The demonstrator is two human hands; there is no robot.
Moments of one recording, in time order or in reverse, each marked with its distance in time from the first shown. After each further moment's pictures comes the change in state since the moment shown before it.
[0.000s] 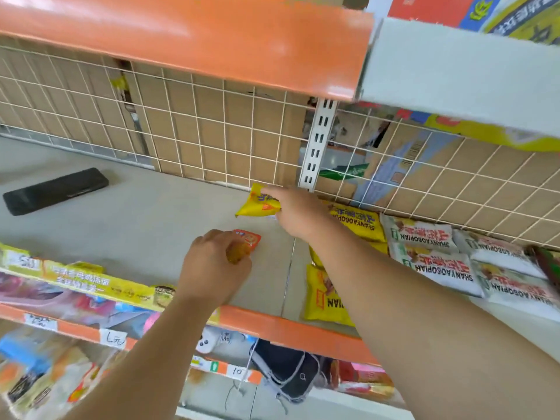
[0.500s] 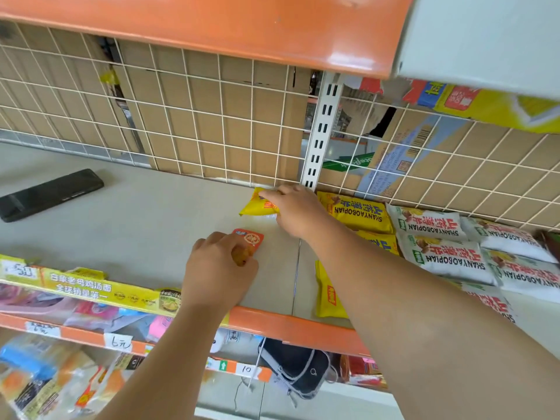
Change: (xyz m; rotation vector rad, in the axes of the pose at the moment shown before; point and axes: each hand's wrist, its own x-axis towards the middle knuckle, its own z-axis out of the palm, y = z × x) left_hand -0.005 -0.005 0.005 0.035 -0.022 -0.027; right_hand 0.021 0.012 0.042 -0.193 -0.047 -0.047
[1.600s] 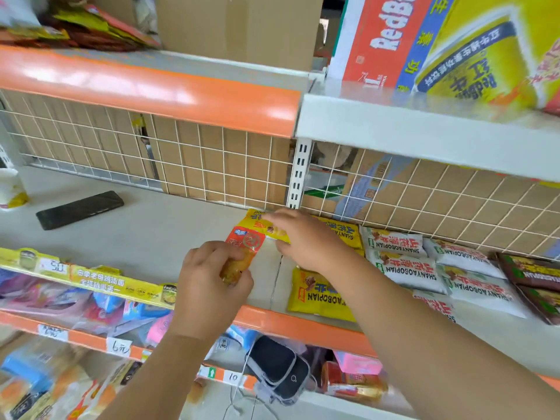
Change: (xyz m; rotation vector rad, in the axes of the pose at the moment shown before) left_hand -0.064 0.063 -0.061 -0.214 0.264 0.173; right_hand -0.124 -0.009 -0.095 0.227 0.069 -0.130
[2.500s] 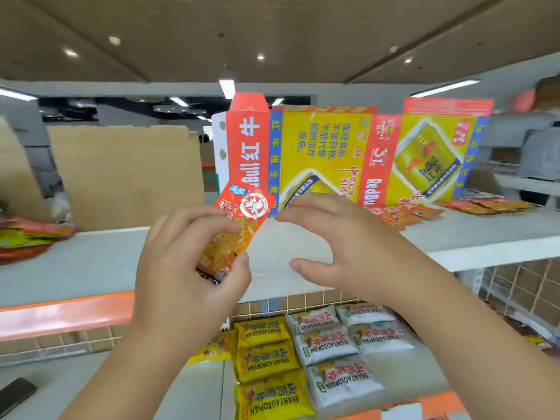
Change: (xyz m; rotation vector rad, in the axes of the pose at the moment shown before) left_hand 0.129 0.271 -0.132 -0.230 0.094 0.642; right_hand -0.192 -0.069 -0.320 -0.252 0.514 0.043
